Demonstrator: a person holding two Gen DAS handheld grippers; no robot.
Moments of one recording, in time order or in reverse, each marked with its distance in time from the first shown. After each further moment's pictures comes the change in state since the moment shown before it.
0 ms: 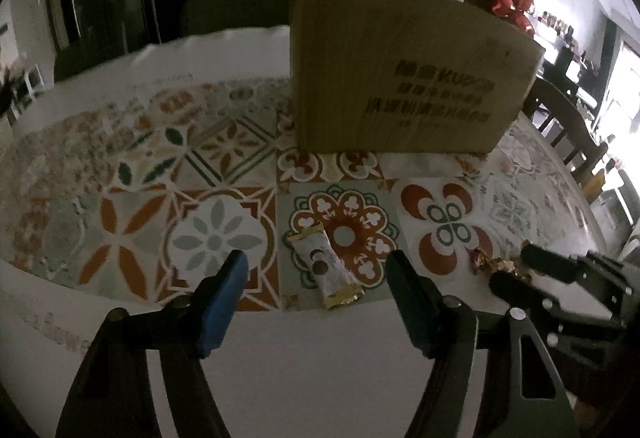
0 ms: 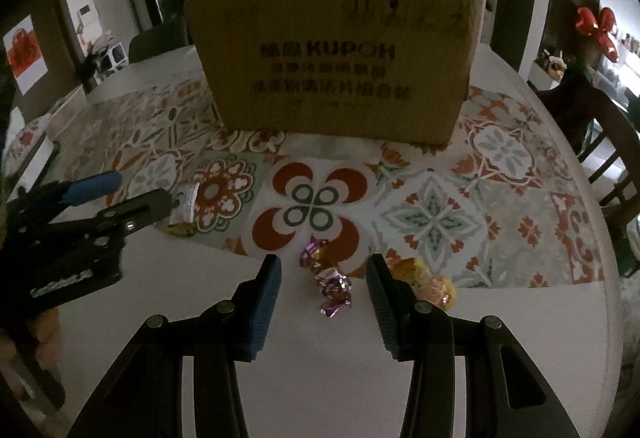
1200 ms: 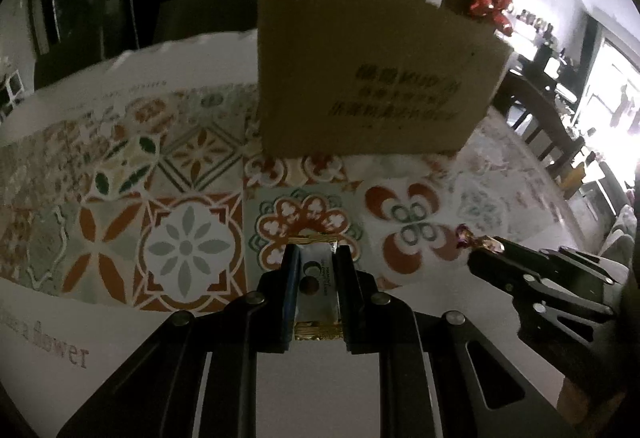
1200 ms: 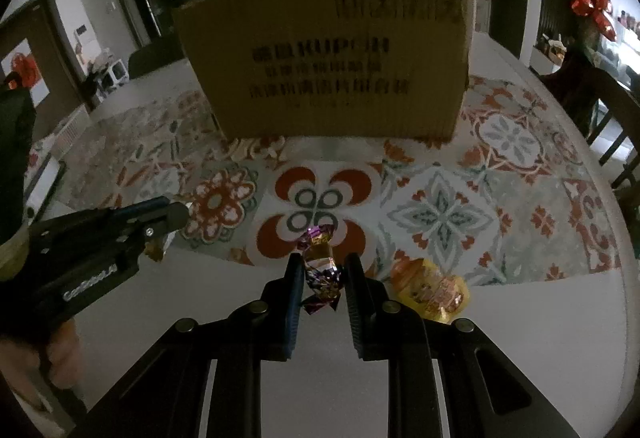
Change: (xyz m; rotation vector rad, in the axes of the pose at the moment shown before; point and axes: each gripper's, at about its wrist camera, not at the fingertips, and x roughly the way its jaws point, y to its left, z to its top) left arm -0.019 -0.018 0.002 0.051 -0.025 -0.077; right arm -0.004 -0.007 0.002 0.070 -0.036 0.049
